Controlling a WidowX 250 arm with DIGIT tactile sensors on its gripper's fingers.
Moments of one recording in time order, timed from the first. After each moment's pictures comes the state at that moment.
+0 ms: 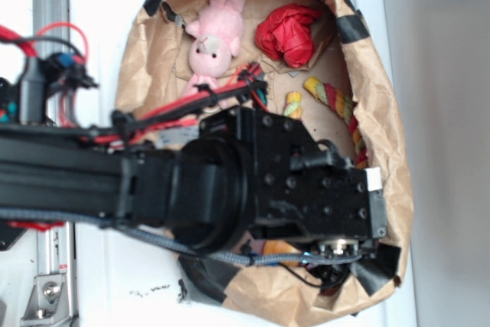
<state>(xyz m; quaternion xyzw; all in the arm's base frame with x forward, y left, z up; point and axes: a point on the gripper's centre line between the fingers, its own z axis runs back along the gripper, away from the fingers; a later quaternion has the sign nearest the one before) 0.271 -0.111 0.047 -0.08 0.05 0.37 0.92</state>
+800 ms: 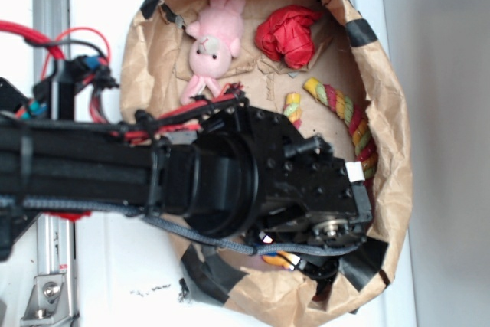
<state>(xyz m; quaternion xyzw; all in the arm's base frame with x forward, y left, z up) 0.267 -0.119 0.017 -0.12 0.08 0.39 0.91</state>
